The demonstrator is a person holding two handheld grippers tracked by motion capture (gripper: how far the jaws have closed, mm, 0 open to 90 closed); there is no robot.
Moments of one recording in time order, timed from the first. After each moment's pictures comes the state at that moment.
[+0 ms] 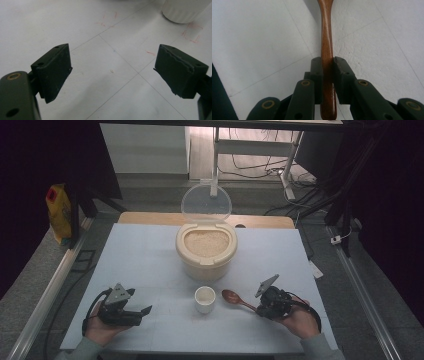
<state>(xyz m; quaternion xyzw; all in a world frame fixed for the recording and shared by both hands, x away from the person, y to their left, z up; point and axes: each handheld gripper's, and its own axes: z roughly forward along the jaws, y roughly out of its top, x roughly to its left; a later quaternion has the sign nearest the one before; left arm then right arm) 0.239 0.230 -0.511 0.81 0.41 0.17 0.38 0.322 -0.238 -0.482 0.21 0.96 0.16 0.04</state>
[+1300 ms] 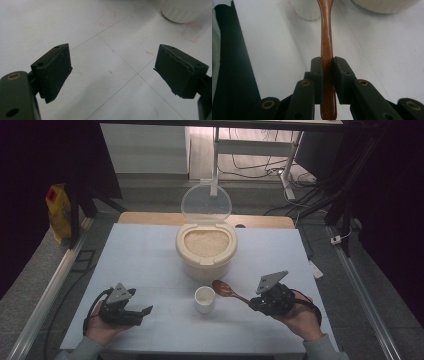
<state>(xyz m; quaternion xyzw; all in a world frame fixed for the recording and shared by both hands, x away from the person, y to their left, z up) 0.241 0.228 -0.511 0.81 0.41 0.17 0.38 0.299 -0.221 -0.425 0.15 0.95 0.26 0.08</state>
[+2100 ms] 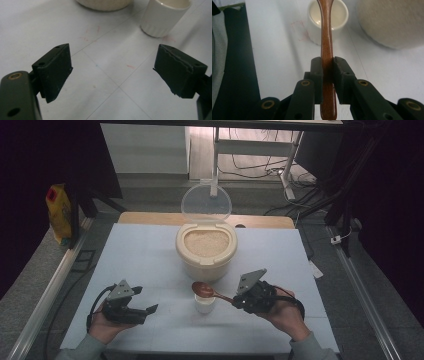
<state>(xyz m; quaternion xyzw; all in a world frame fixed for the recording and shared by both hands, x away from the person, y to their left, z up) 0.244 0.215 -0.490 0.81 0.38 0.14 0.41 0.296 -0.172 -0.414 0.09 0.96 0.26 0.09</state>
